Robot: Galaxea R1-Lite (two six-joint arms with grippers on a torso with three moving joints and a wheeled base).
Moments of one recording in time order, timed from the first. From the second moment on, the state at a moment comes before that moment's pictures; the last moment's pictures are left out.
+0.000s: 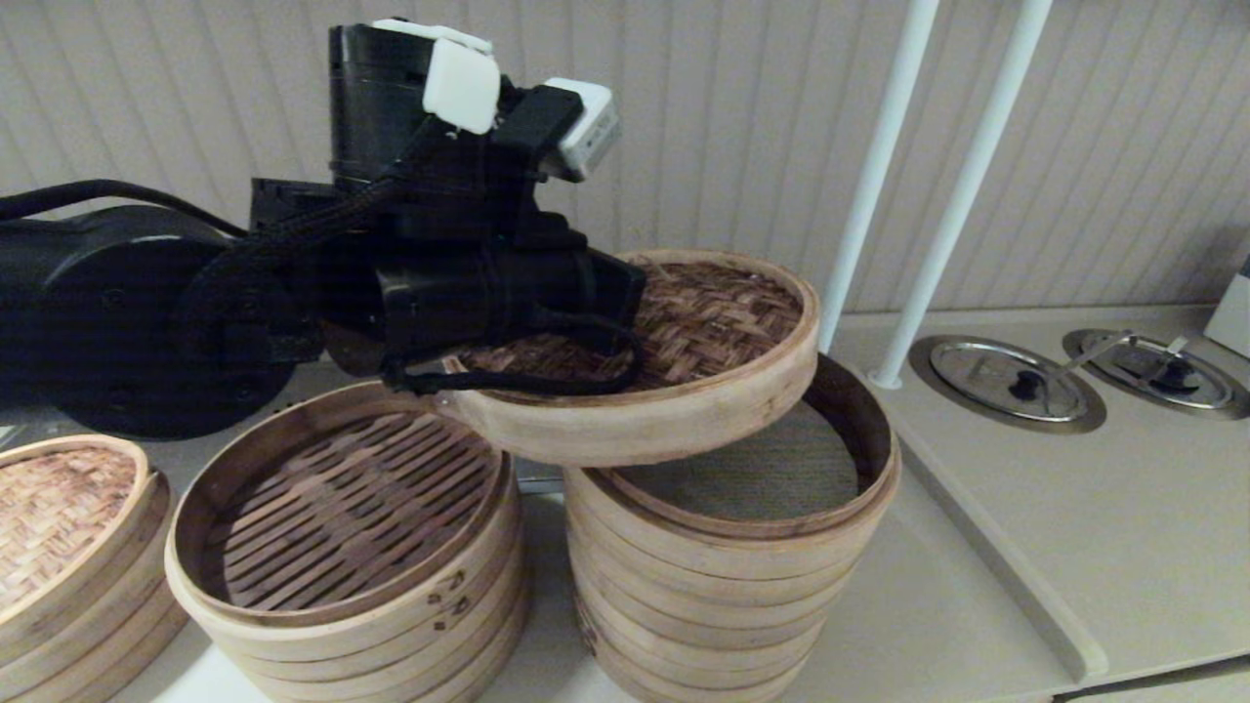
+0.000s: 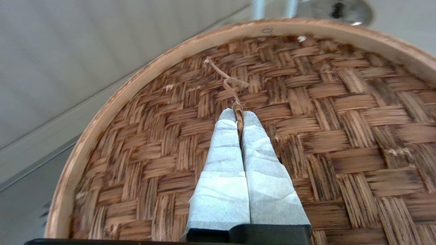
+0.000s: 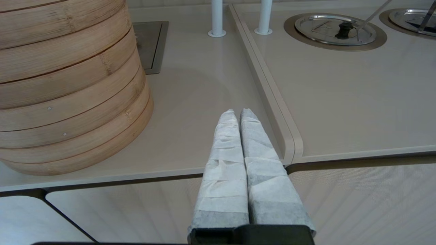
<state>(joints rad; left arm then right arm) -0.77 1.73 -1.40 -0.14 0.12 0.11 -0.01 0.01 0.00 0.01 -0.01 0.04</state>
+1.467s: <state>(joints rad) -0.26 1.26 -0.68 -0.33 -0.08 0.11 0.00 0.01 0.00 0.01 -0.01 0.04</state>
